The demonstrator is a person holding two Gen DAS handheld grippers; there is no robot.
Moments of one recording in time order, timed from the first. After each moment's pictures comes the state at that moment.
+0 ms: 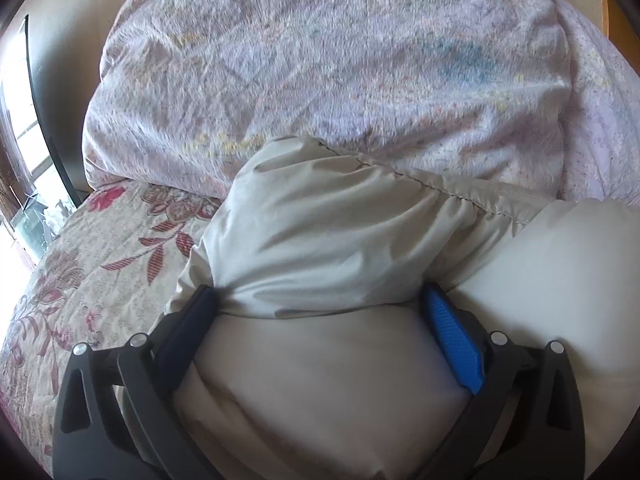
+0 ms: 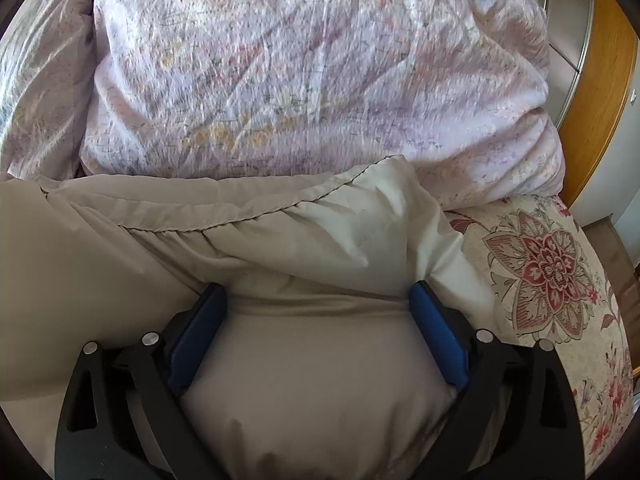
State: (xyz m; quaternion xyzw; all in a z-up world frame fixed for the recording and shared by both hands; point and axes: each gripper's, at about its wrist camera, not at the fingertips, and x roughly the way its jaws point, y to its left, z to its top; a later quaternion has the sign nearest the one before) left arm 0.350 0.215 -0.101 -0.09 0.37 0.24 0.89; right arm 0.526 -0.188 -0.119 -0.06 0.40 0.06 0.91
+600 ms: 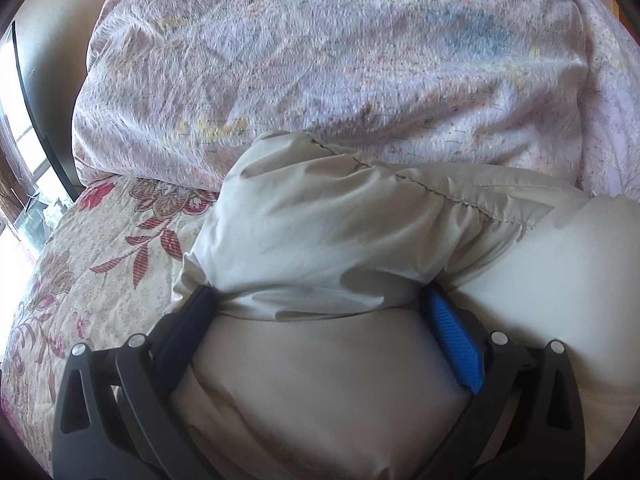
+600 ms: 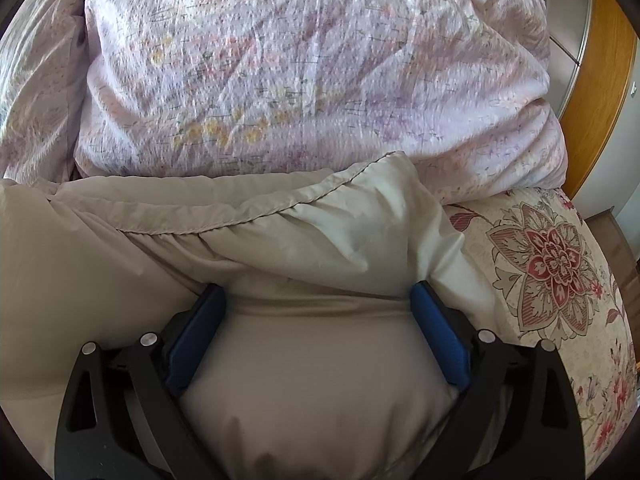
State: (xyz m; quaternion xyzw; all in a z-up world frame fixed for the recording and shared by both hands) left arm 0.372 0.220 -0.111 -0.09 0.40 0.24 0.88; right arm 0.537 -0.202 -0.128 -0.05 0.40 0.05 0.91
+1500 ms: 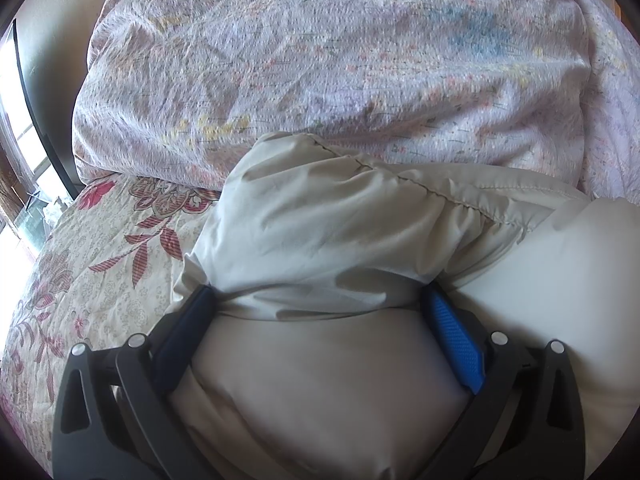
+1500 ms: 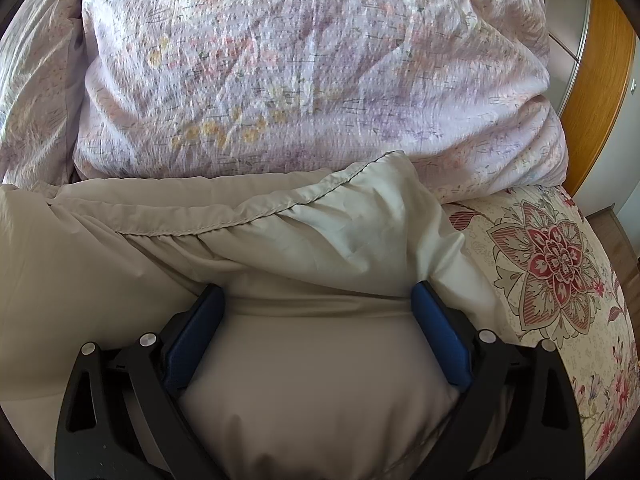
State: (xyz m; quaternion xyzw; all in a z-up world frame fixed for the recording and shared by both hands) left arm 0.374 0.226 -0.110 -0.09 0.40 0.24 0.88; right arm 0.537 -0.203 -0.128 -0.04 0.40 0.05 0.91
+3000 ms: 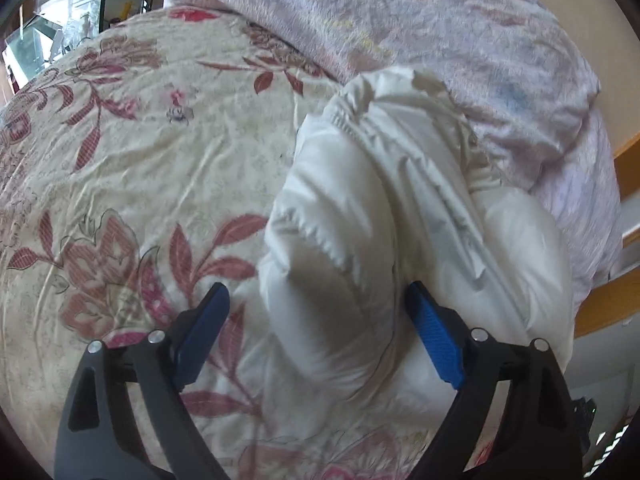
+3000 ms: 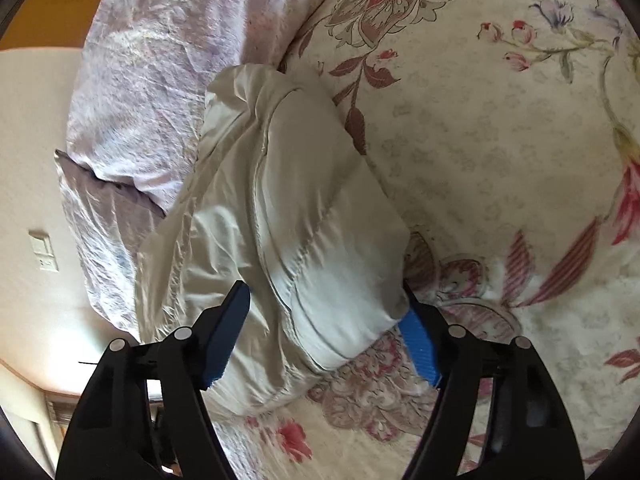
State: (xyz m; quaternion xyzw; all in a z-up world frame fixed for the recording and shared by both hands) left arm 0.214 0.247 -0.099 -0.37 0.41 0.18 0.82; right arm 0.409 -0.343 -0.152 0.42 0.51 0.12 0.74
